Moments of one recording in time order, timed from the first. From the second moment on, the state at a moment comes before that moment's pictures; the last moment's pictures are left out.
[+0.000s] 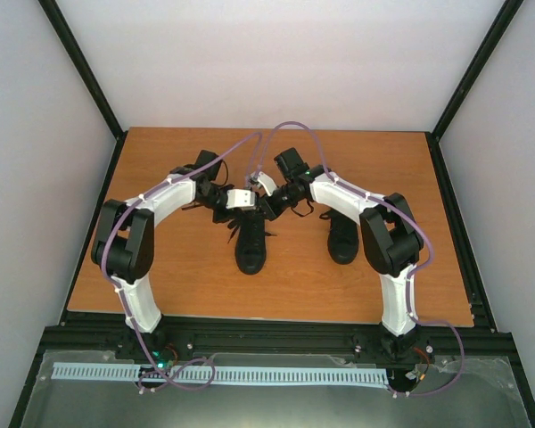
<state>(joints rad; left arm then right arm) -0.33 1.84 1.31 -0.68 0.59 1.16 0.59 2.04 1.57 -0.58 -0.75 -0.14</state>
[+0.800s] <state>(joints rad) -0.30 1.85 1.30 -0.70 0.68 1.15 0.59 2.04 1.51 -0.46 -0.76 -0.10</state>
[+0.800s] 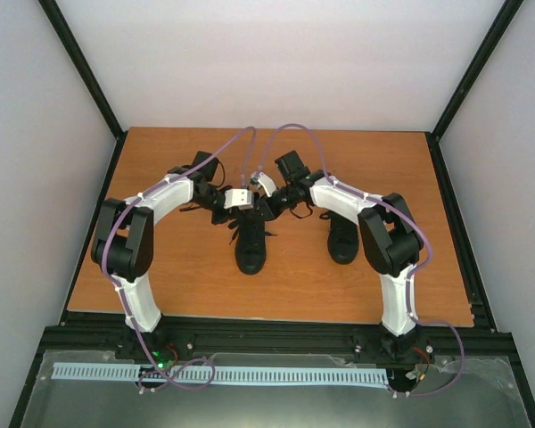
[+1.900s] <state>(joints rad) -0.31 1.88 1.31 -0.73 0.70 1.15 0.58 1.91 1.29 -0.30 -0.72 -0.01</state>
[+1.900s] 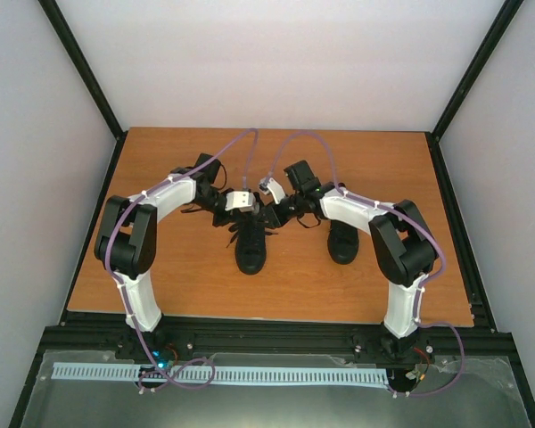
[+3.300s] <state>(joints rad) -0.31 1.90 1.34 -0.77 0.70 1.15 0.59 1.91 1.29 -0.30 -0.70 -0.01</state>
